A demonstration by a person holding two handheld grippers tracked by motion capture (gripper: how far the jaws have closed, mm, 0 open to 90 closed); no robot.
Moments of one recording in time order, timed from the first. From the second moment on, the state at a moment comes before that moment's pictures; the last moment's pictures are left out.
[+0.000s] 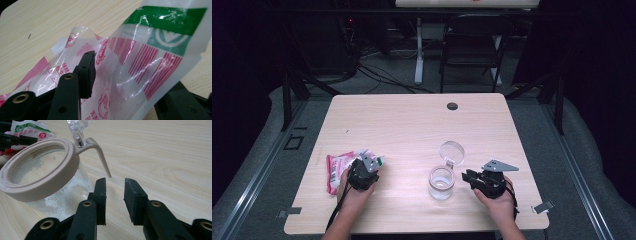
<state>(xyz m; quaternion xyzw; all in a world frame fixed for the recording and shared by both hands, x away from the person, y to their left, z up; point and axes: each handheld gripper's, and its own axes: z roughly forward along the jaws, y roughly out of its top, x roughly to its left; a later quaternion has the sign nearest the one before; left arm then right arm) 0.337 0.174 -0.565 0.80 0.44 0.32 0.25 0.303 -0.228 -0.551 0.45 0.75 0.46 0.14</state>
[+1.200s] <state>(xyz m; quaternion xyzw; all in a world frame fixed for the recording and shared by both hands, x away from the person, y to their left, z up) 0.328 0.239 -0.519 0.72 0.52 0.27 0.36 0.304 -0.228 -0.552 0.45 0.75 0.46 0.14</state>
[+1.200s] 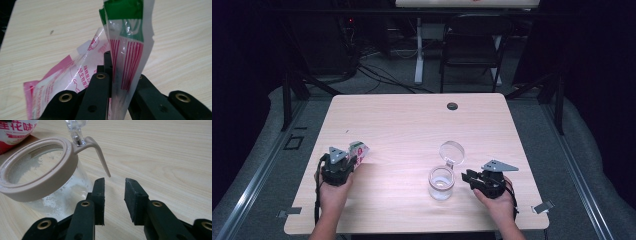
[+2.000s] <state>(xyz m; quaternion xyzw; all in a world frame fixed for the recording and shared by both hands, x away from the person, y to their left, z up) 0.306 0.298 -0.474 0.65 0.55 0.34 0.40 0.304 -0.227 -0.552 0.45 0.75 0.46 0.14</state>
